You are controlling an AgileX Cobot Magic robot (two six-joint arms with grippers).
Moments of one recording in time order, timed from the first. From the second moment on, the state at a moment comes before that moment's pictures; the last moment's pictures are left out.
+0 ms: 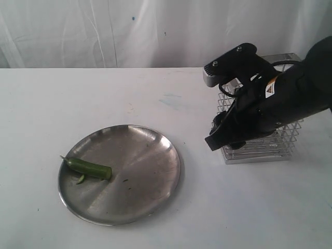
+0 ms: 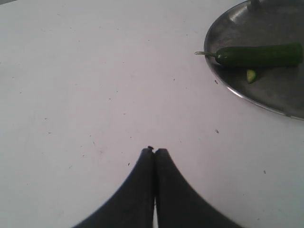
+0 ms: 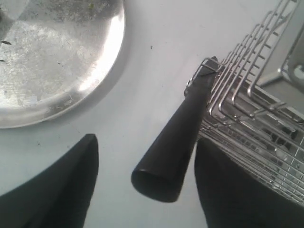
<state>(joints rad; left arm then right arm) 0.08 0.00 0.03 -0.13 0.50 0.31 0.49 1.39 -0.94 0.05 0.59 -0.20</state>
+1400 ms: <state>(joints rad) 0.08 0.00 0.03 -0.13 0.50 0.31 0.49 1.12 -1.24 -0.13 0.71 -0.03</state>
